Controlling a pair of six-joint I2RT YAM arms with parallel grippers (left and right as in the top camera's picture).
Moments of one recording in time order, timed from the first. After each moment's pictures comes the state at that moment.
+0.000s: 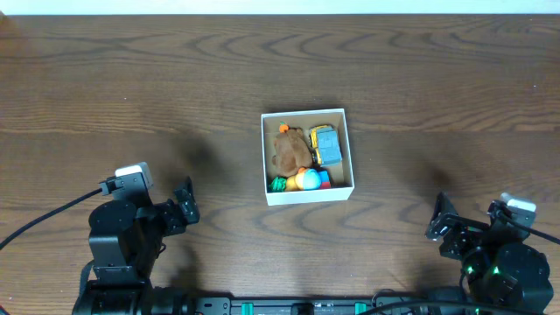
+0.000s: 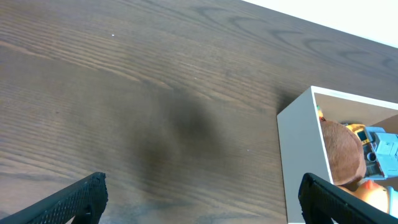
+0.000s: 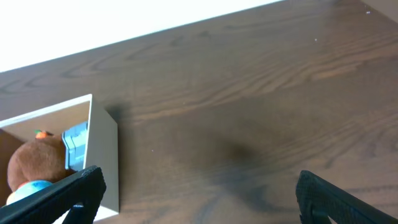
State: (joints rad) left arm 0.00 0.48 0.68 -0.79 0.02 -0.26; right arm 0.08 0.27 0.72 -0.92 0.17 0.31
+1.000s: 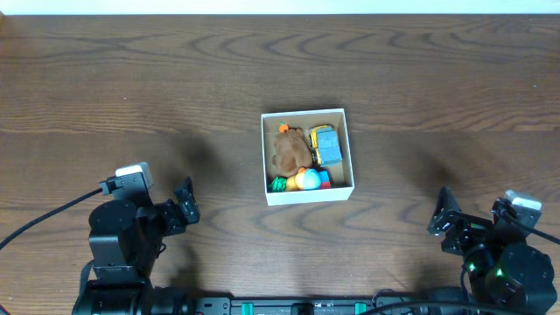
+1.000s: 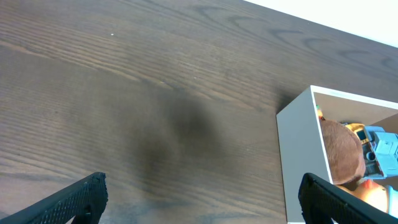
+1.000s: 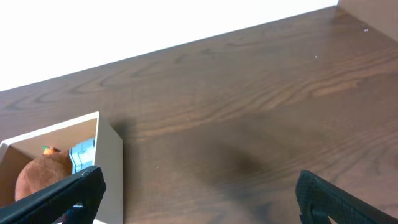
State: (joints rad) left arm 0.00 0.49 0.68 -0.79 0.02 -0.26; right arm 0.08 0.27 0.72 -0.85 0.18 0.30
